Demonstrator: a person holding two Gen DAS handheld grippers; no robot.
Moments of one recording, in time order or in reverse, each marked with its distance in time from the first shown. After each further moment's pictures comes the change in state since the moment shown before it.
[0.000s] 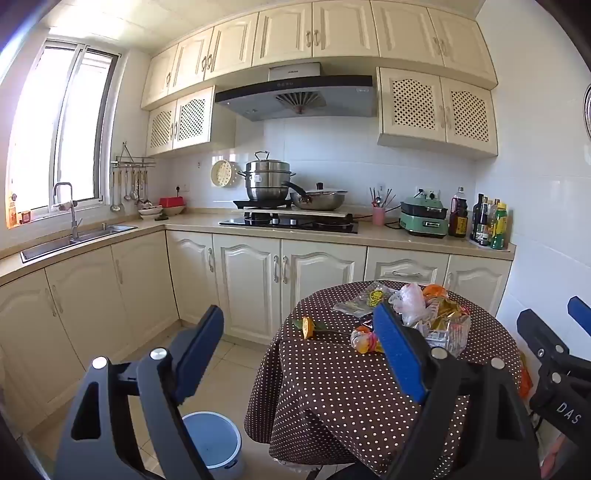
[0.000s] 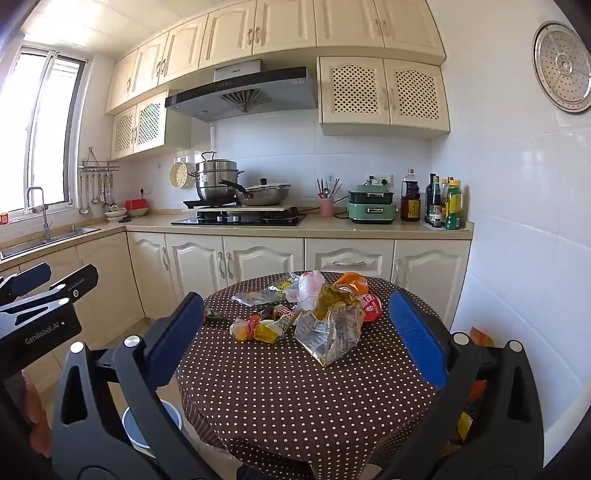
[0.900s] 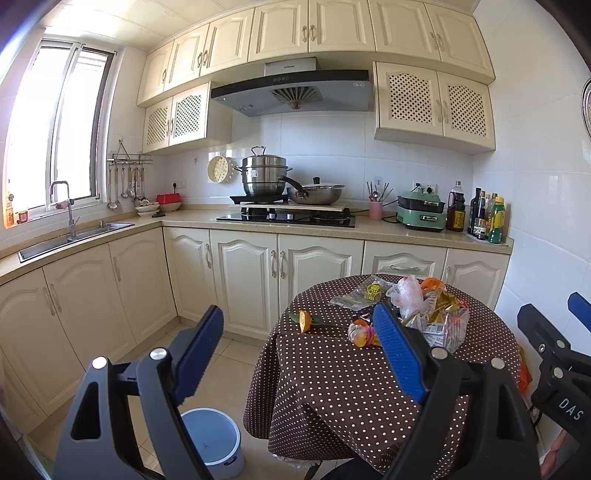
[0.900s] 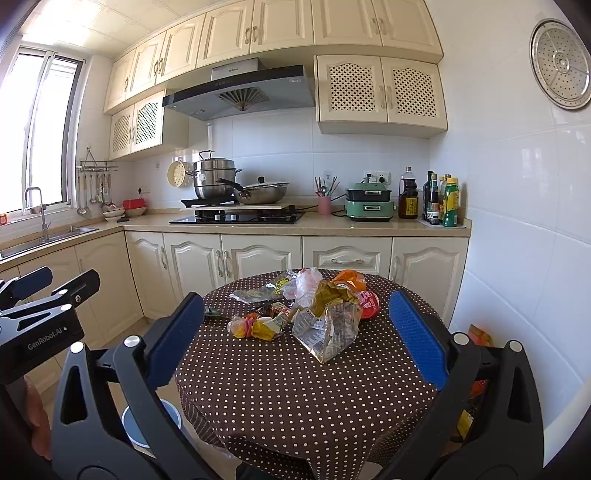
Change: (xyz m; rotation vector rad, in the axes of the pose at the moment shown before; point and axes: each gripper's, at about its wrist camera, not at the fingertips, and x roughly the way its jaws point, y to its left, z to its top) left arm 0.007 -0.007 -0.009 0.008 0.012 -0.006; right arm -0.001 -0.004 -0.002 0.008 0.005 -0.004
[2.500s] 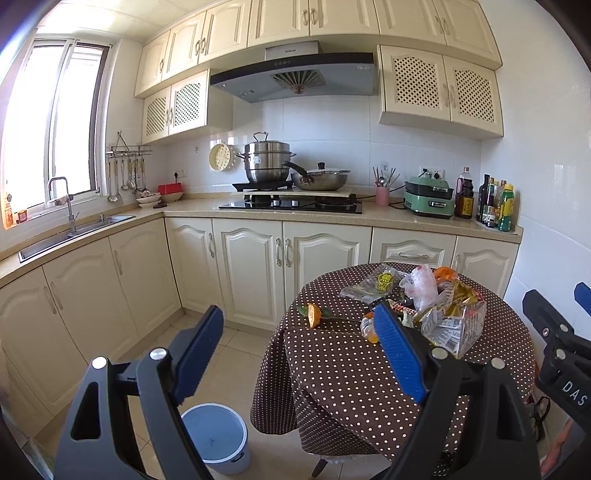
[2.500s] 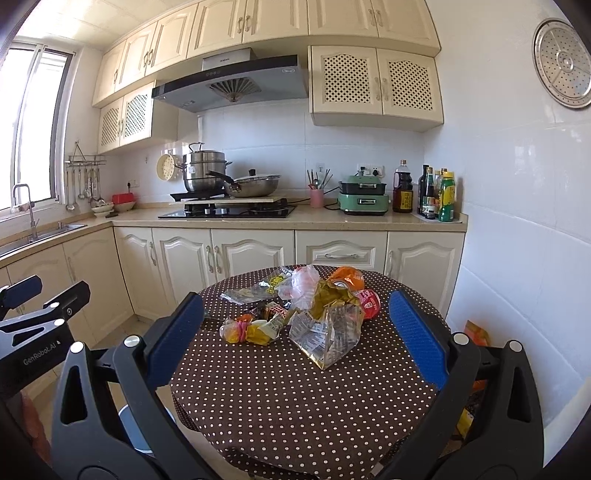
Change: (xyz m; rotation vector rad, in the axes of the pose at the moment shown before) left arm 0.033 0.015 0.007 0.016 0.064 0.014; right arm 0.039 0.009 0.007 0.000 0.044 -0.037
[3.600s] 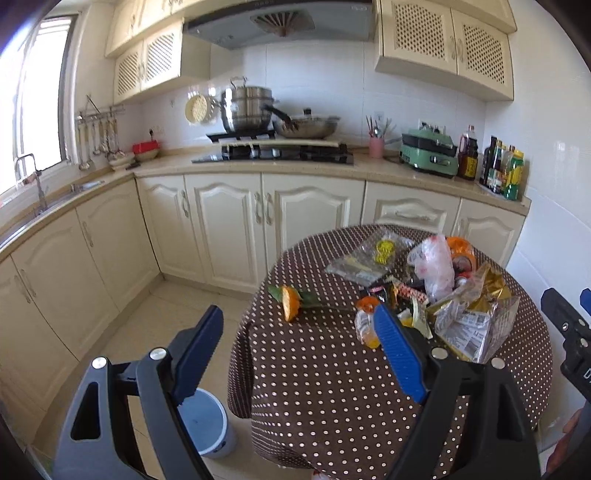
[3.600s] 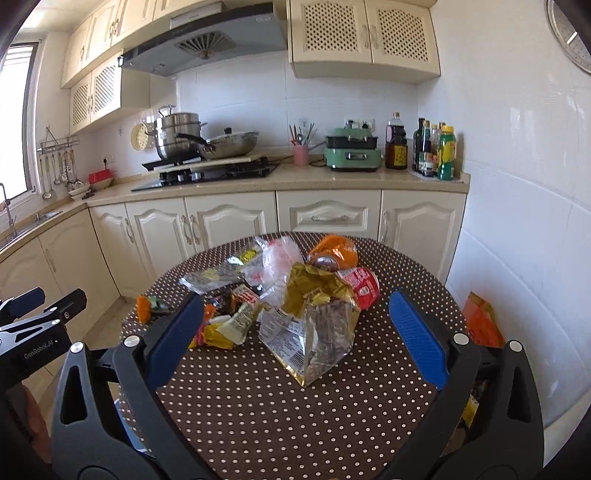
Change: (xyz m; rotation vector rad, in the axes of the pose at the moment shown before) left arm 0.138 -0.030 0.007 0.007 0.215 -0.063; right arm 0.117 -0.038 -0.007 0.054 0.199 -0.058
